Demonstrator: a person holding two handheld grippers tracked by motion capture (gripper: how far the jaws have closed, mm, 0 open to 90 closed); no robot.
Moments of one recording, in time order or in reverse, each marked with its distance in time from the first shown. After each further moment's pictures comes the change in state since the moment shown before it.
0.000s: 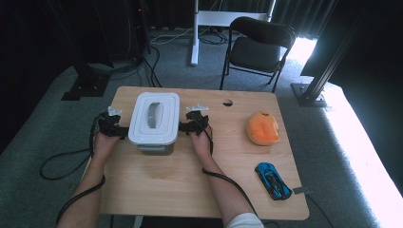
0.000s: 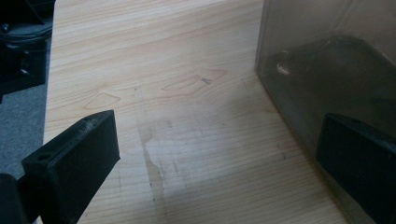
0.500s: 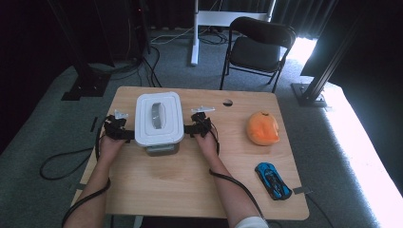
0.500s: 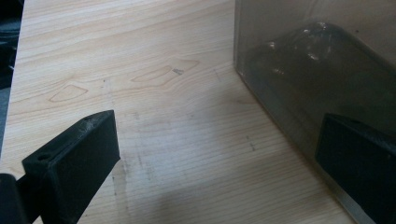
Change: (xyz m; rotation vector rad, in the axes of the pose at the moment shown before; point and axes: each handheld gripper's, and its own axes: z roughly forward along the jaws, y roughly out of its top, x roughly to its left) left arm -0.024 -0.005 0.003 0.016 -0.004 0.003; right arm -0.017 -0.009 -0.010 0.022 0.129 0.006
